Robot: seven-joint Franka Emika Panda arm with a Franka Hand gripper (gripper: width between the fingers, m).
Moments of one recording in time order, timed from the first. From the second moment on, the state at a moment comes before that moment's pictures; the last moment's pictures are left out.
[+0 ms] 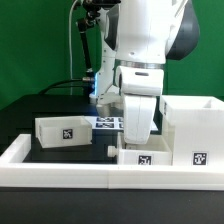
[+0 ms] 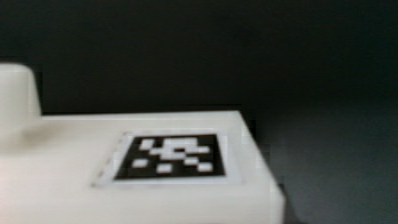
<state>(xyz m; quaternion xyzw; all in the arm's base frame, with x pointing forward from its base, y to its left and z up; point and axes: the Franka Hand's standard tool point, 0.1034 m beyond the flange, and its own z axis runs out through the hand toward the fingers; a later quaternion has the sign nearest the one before) 0.544 -0.011 0.011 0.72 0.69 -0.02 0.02</state>
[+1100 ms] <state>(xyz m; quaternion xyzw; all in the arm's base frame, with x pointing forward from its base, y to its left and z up) 0.544 -0.007 0.011 0.72 0.69 -0.02 0.02</state>
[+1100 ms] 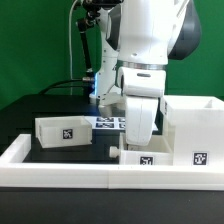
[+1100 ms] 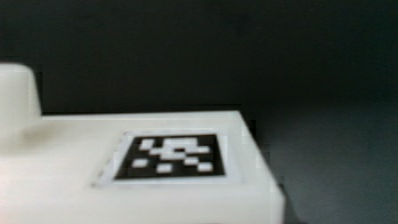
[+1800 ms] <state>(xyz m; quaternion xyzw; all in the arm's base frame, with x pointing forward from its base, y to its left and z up) 0.544 0.005 0.011 0.72 0.69 -0.02 0.02</state>
